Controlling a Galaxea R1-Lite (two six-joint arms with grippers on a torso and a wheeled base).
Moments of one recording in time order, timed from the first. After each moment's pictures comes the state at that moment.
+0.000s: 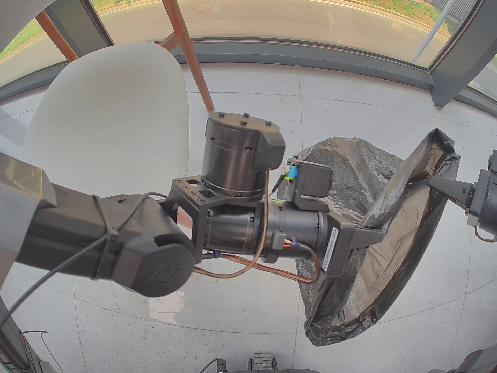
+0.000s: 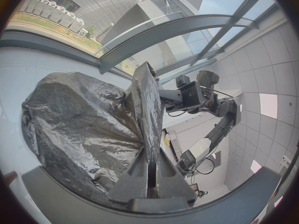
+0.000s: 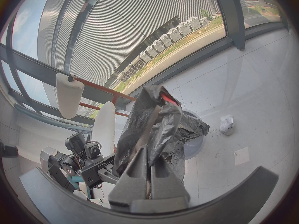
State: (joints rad) left arm -0.85 1.93 -1.24 -0.44 -0.66 -0.27; right arm 0.34 1.14 -0.68 -0.25 0.23 0.56
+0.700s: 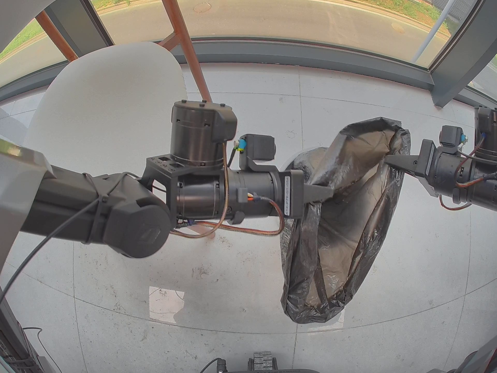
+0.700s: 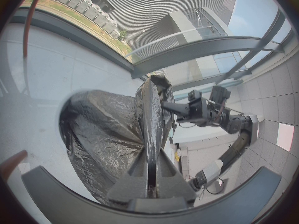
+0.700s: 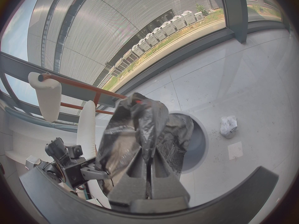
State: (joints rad) left arm -0.69 1.95 -1.29 -0.45 -0.55 -0.43; right arm 0.30 1.50 -0.91 -0.28 0.23 0.54
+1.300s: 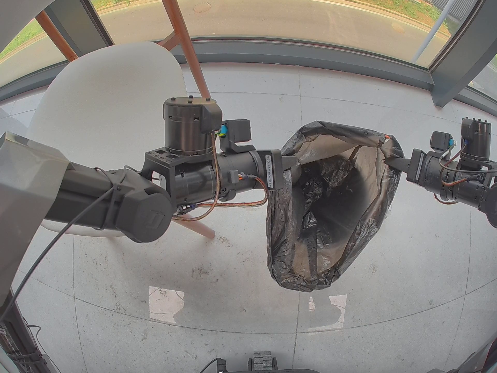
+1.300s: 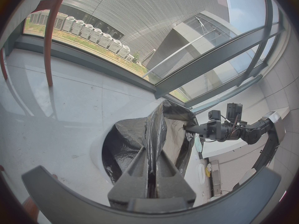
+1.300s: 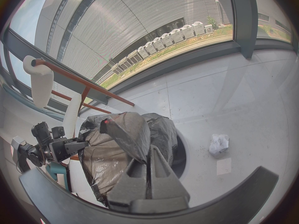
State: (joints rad) left arm -0.62 2.02 -1.32 -0.54 -0.32 -0.30; right arm 0.16 1.65 -0.87 -0.48 0.31 0.35
